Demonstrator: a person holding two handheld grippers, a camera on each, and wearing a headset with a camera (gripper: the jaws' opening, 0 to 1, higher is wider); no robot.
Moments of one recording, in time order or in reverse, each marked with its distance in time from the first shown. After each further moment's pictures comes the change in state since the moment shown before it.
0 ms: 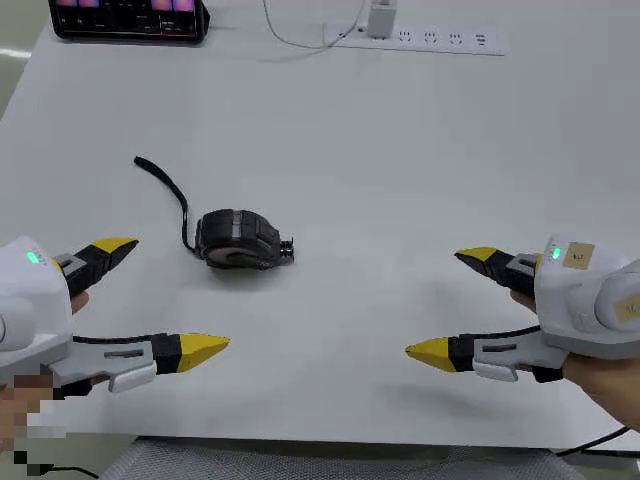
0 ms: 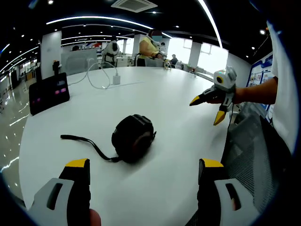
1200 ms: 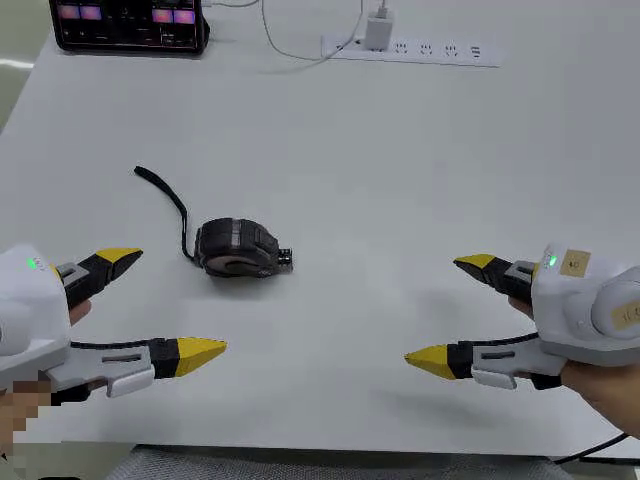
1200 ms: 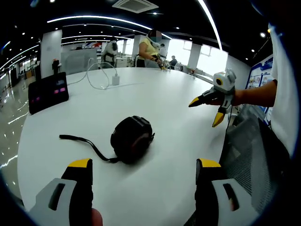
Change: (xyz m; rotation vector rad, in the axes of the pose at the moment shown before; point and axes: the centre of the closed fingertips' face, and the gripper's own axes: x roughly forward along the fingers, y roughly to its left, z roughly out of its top) left arm -0.001 -0.002 0.002 -0.013 -0.008 -0.014; right arm -0.002 0.000 0.001 -0.007 0.004 -0.004
